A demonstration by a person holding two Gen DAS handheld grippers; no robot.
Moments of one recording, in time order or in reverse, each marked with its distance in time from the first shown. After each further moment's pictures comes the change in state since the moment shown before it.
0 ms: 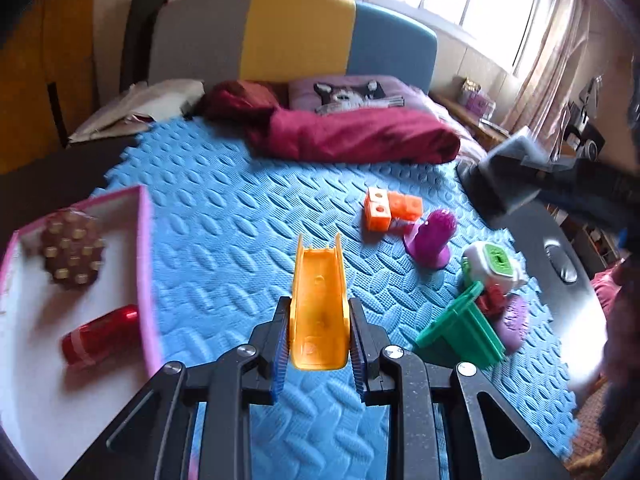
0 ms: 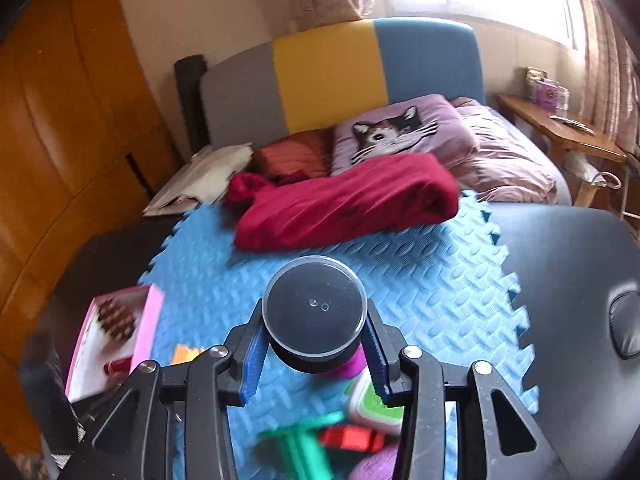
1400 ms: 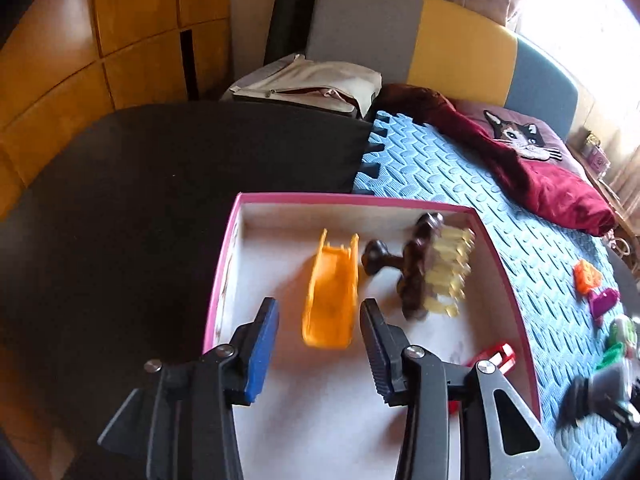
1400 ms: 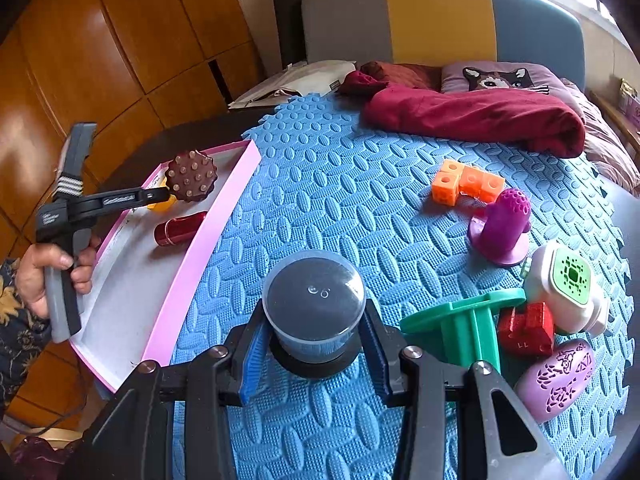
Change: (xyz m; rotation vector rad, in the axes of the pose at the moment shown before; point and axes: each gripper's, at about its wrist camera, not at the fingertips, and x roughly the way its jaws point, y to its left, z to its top) left arm -0.026 0.202 -0.003 -0.243 0.021 0.334; right arm 0.038 0.075 -0.090 -0.213 0.203 0.184
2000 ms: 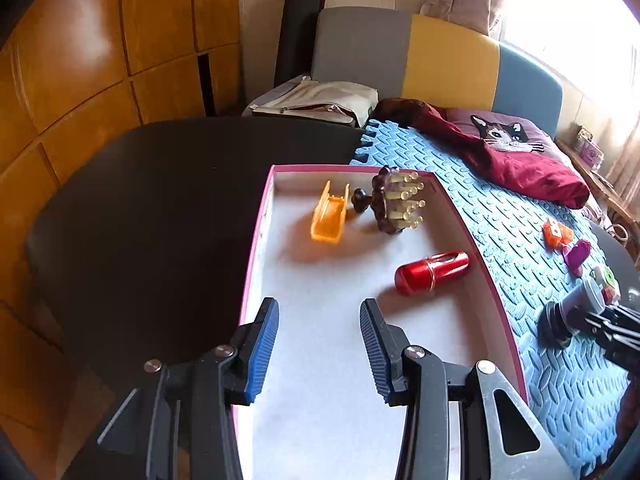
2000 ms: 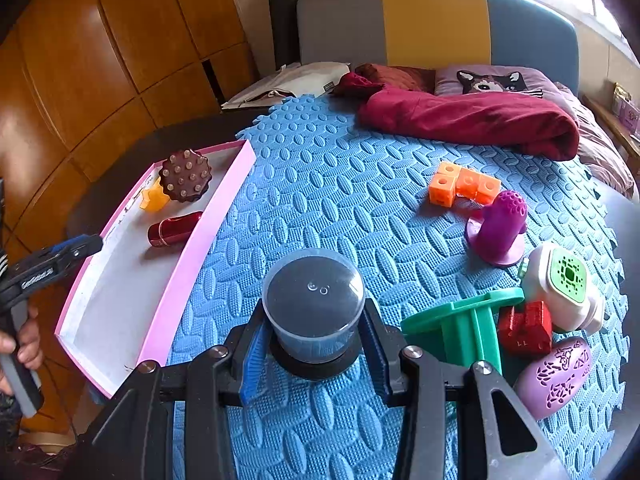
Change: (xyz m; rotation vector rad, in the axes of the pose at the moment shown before) left arm -0.079 -0.003 -0.067 0.026 -0.079 0.041; right arm 0.002 0.006 0.000 0.001 -0.007 -0.043
